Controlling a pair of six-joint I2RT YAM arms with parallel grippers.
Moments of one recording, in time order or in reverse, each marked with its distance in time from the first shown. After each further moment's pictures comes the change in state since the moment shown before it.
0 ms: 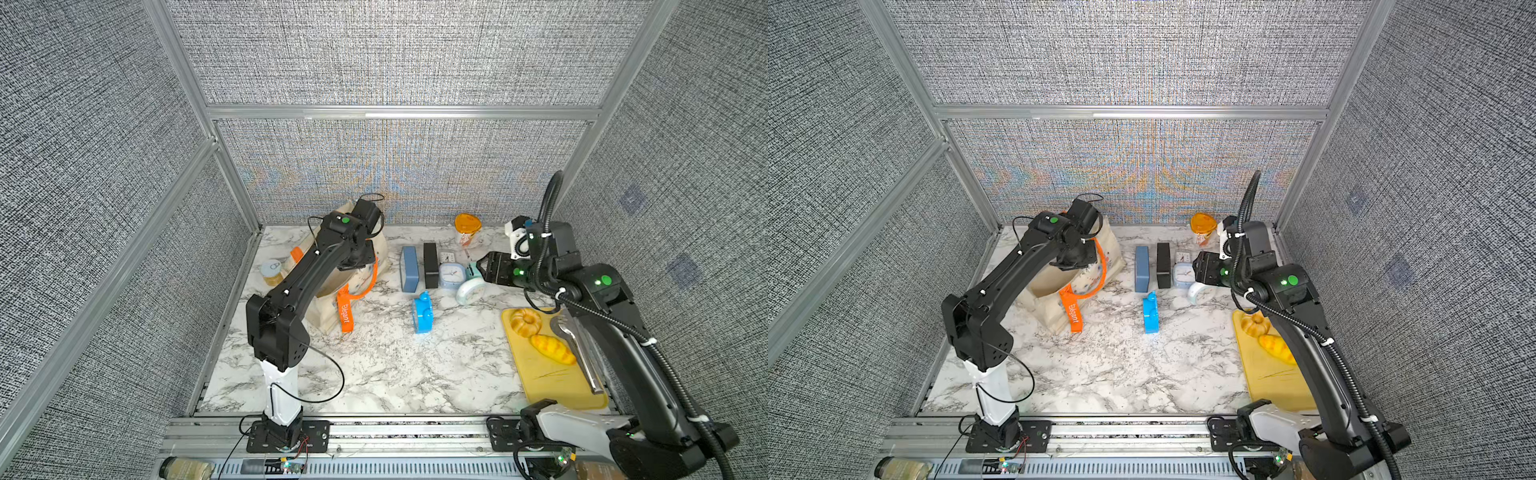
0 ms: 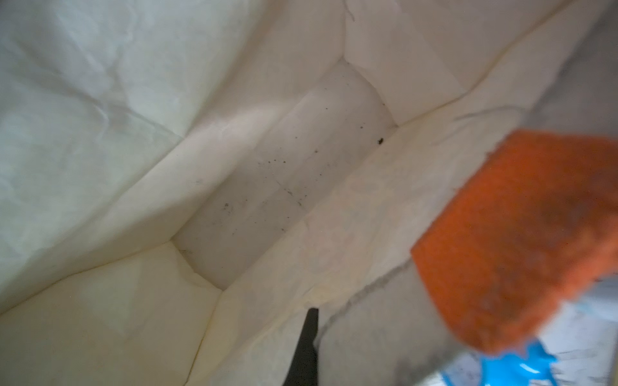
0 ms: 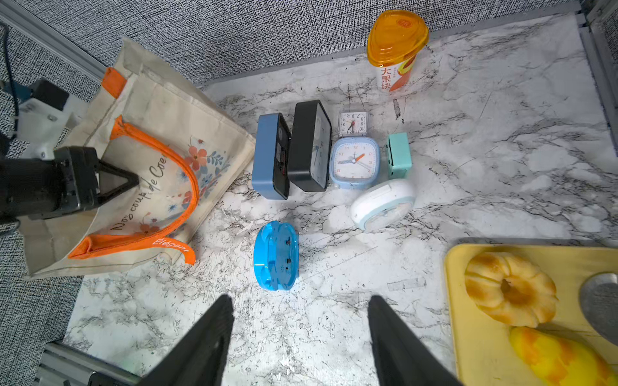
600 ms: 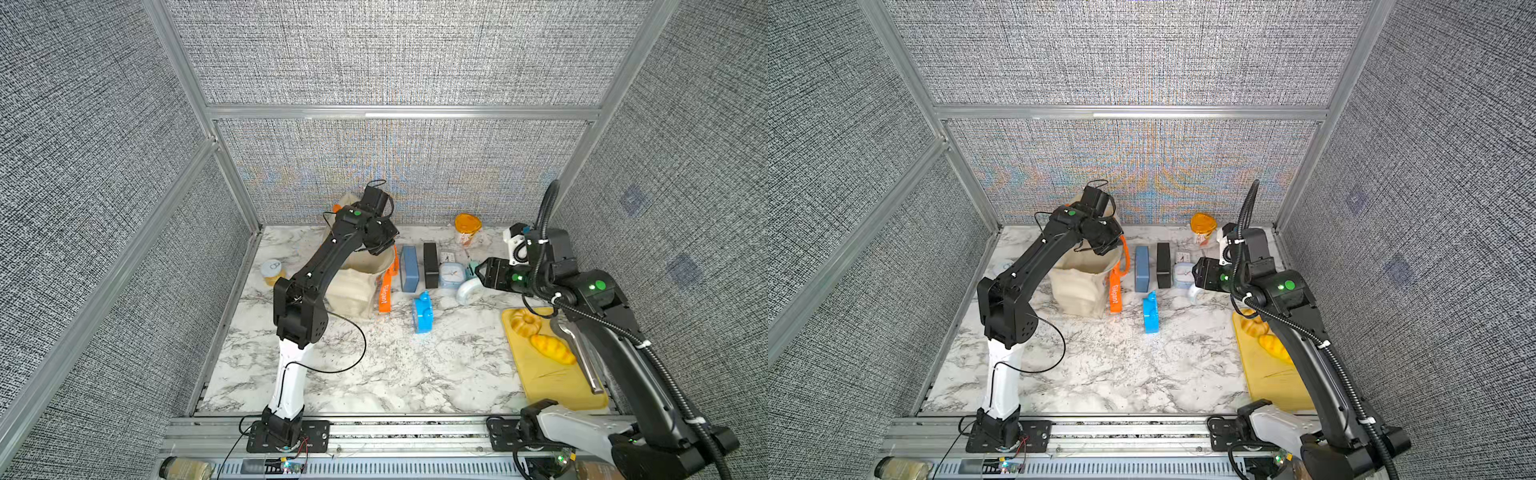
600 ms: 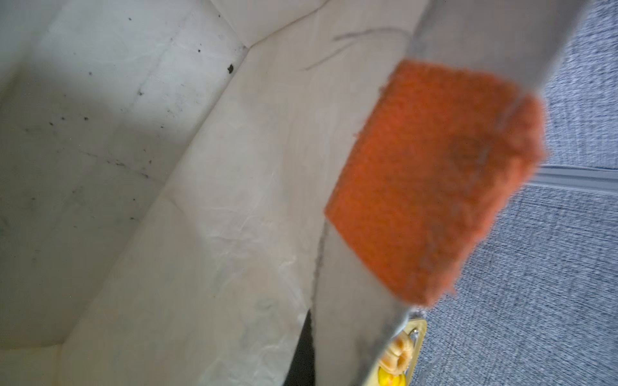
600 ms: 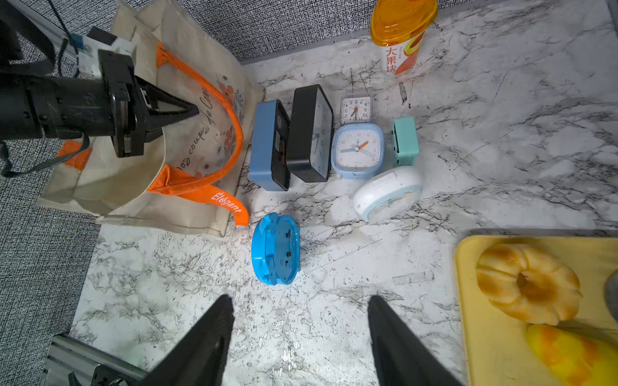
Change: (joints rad) left arm 0.018 0.229 0.207 0.298 0.372 -0.365; right arm -0.017 -0.026 -0.086 0.044 -0.038 0.008
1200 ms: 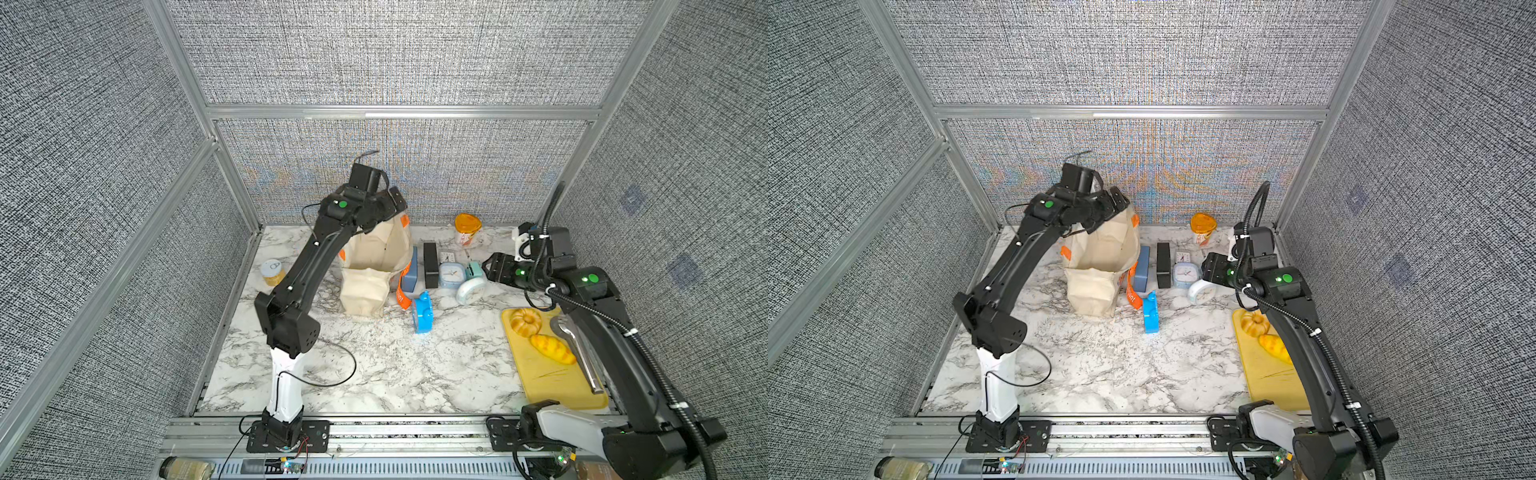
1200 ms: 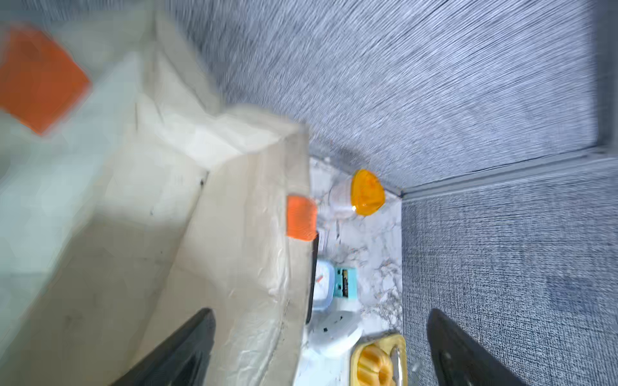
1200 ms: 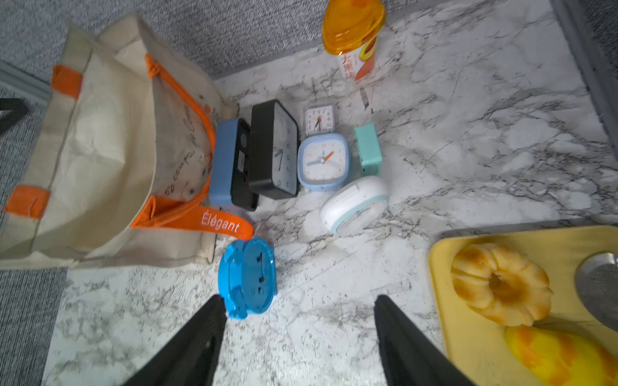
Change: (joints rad) left arm -0.008 -0.203 0.097 0.077 -0.161 0.254; right arm -0.145 0.031 -0.087 0.130 0.008 -0.006
